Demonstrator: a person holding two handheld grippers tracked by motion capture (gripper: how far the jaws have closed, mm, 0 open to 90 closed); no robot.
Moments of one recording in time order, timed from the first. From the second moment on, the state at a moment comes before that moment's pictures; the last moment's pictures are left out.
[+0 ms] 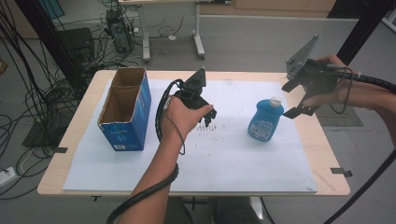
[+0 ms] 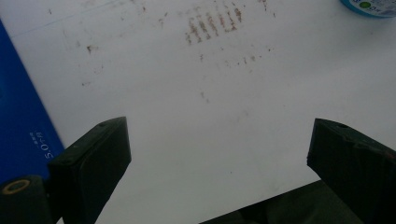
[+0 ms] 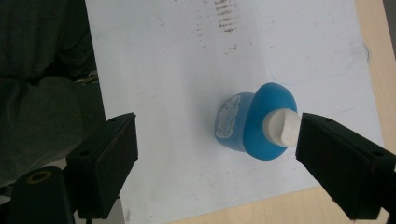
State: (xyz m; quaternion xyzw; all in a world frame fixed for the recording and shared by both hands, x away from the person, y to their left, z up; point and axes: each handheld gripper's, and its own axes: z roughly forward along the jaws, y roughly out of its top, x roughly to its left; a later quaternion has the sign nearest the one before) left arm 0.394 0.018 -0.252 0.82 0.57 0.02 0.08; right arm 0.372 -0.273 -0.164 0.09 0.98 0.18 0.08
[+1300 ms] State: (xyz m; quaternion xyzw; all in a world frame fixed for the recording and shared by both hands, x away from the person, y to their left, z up) left arm 0.385 0.022 -0.248 0.82 0.56 0.05 0.08; right arm 0.381 -0.358 -0.233 0.22 0.93 0.27 0.10
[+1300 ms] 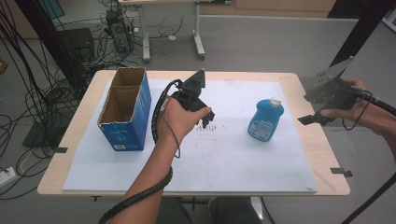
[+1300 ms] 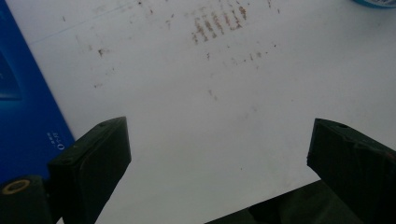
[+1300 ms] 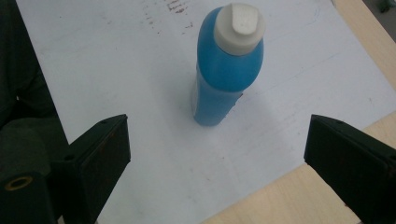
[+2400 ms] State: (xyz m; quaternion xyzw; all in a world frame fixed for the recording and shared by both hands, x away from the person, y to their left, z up) left arm 0.388 0.023 -0.259 0.83 0.55 0.05 0.07; right arm 0.396 -0.350 -0.338 0.28 0.87 0.38 0.14
